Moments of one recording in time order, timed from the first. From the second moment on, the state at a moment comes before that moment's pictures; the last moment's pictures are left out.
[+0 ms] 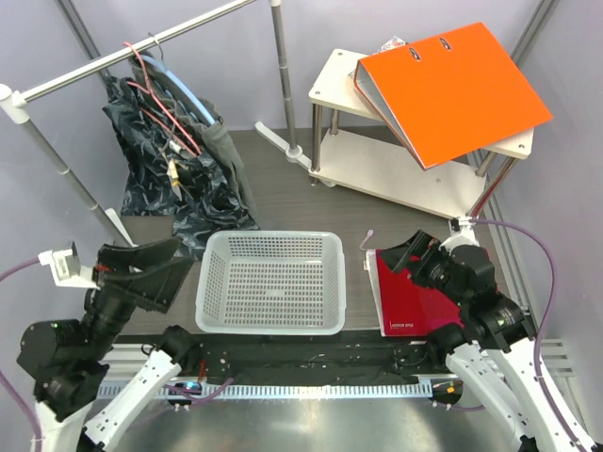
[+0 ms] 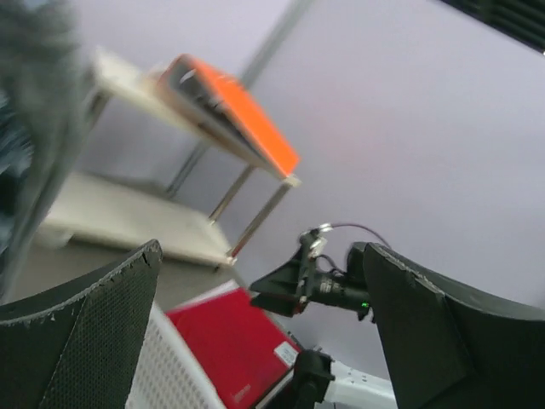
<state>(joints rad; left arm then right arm) -0.59 0.16 0.91 -0.26 0.10 -0.71 0.39 0.42 0.65 -0.67 -0.05 0.81</state>
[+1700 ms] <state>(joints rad) -0.65 0.03 1.07 -1.08 -0.13 -0.97 1.06 1.91 2.24 -0.44 0.37 0.07</state>
